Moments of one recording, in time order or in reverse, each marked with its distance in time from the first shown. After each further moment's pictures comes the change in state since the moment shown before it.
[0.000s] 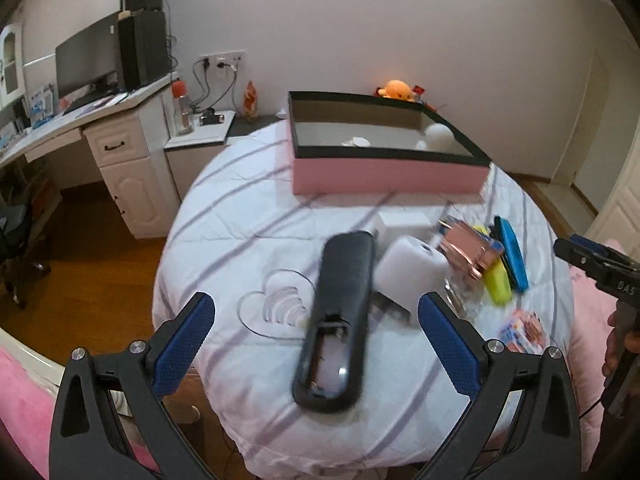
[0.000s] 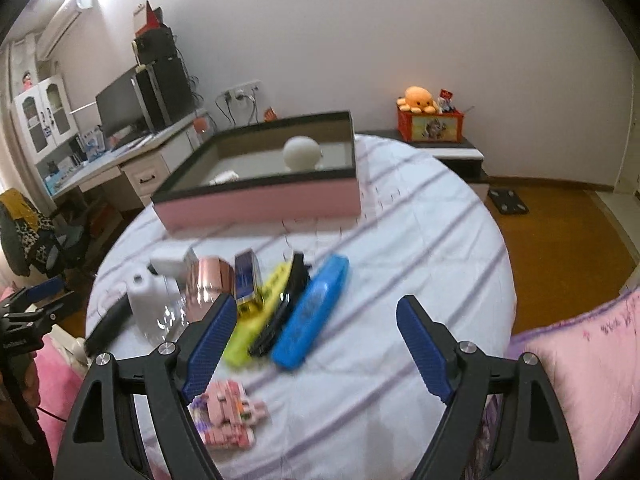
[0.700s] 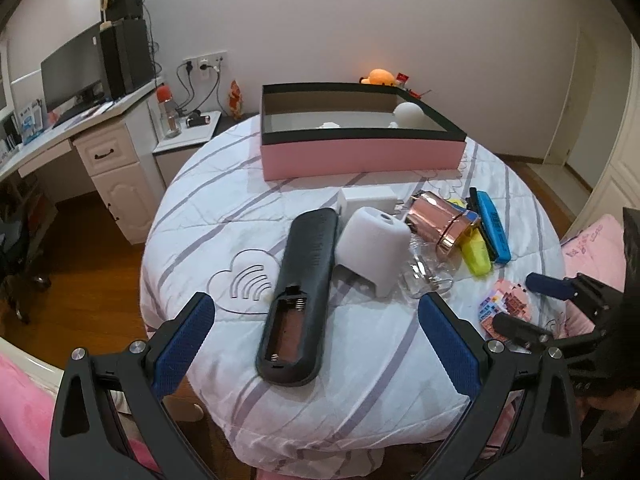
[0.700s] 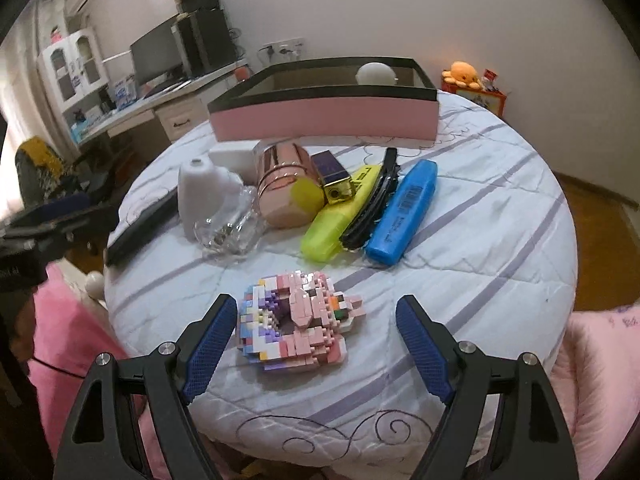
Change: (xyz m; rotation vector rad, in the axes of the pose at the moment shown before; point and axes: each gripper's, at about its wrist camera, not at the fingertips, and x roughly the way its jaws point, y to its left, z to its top) left arm -0.006 -0.026 -0.013 0.056 0.023 -0.013; right arm 0.013 0.052 -0.065 -0.135 0.111 0.097
